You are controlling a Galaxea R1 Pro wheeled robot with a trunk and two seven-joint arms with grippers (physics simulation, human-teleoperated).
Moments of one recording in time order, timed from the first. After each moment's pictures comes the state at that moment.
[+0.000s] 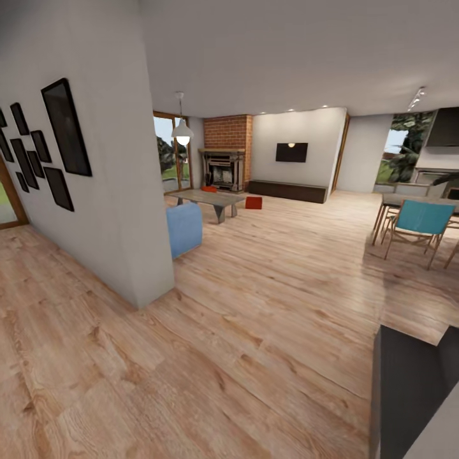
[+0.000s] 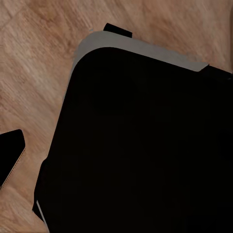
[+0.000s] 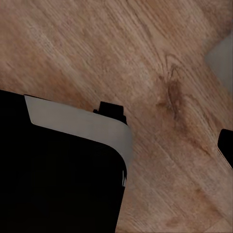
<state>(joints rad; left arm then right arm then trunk) 0.00 -0.01 0.01 -0.13 0.34 0.04 0.06 -0.16 -0.03 0.66 0.02 -0.44 -0.13 0.03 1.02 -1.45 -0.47</state>
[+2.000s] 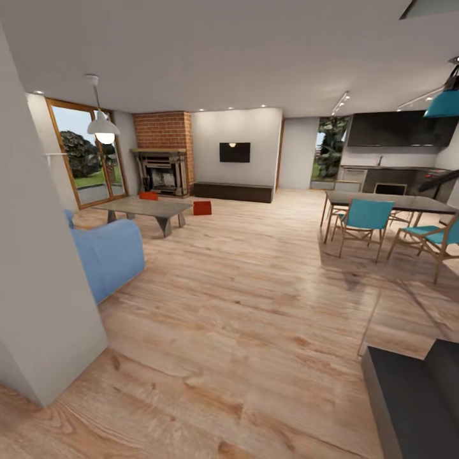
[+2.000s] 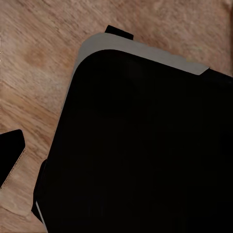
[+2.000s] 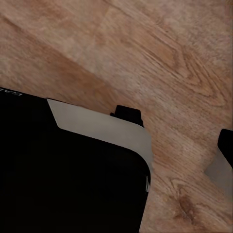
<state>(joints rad) 0.00 -0.01 0.01 -0.13 0.34 0.03 0.06 -0.16 0.01 0.67 0.02 -0.43 -0.13 0.01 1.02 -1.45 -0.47</state>
